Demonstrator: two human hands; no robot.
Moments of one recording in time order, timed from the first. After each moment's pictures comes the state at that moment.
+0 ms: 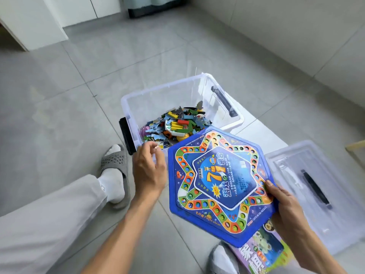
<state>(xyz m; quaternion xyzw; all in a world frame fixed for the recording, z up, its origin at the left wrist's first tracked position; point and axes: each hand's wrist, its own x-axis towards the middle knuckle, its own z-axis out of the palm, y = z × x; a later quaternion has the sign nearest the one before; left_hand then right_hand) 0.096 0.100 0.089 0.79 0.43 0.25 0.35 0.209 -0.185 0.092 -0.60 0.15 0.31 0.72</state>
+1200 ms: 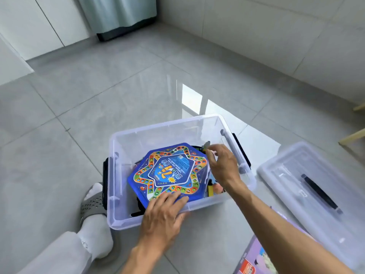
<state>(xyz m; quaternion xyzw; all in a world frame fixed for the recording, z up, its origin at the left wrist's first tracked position) 0.125 0.101 0.007 0.98 0.09 0.08 0.16 0.326 -0.019 0.031 -0.92 -0.16 0.04 0.35</state>
